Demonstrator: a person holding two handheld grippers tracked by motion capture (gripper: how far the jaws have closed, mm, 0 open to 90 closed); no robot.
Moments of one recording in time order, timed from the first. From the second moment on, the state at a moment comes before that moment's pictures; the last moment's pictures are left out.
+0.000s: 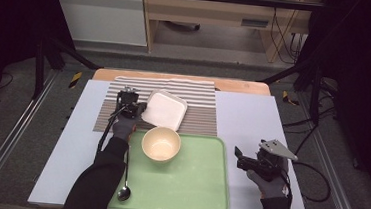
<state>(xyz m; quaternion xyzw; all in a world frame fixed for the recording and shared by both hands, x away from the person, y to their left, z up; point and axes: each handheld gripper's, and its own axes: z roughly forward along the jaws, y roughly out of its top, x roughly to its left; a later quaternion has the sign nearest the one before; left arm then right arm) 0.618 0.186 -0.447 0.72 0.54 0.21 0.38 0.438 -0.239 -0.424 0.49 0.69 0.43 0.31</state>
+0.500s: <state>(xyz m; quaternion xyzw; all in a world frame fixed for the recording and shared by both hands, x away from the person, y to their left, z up) 0.608 0.198 -0.423 0.69 0.54 0.26 0.40 0.438 -0.239 -0.424 0.49 0.69 0.43 0.31</state>
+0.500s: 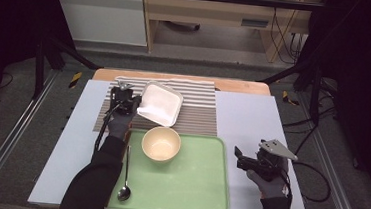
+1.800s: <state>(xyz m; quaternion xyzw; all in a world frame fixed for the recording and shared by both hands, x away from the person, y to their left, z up) 0.489 0.195 -0.331 0.69 0.41 0.27 0.54 0.438 -0.240 -0.423 0.50 0.69 0.43 0.31</state>
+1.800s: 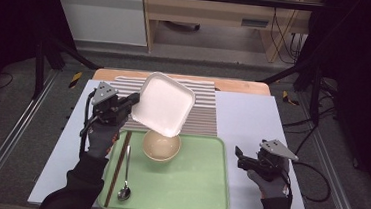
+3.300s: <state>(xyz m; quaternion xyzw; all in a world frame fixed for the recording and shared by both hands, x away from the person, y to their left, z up) 0.403 0.143 -0.376 0.77 0.33 0.21 0.51 0.436 -0.244 -0.421 0.50 0.68 0.43 0.32</state>
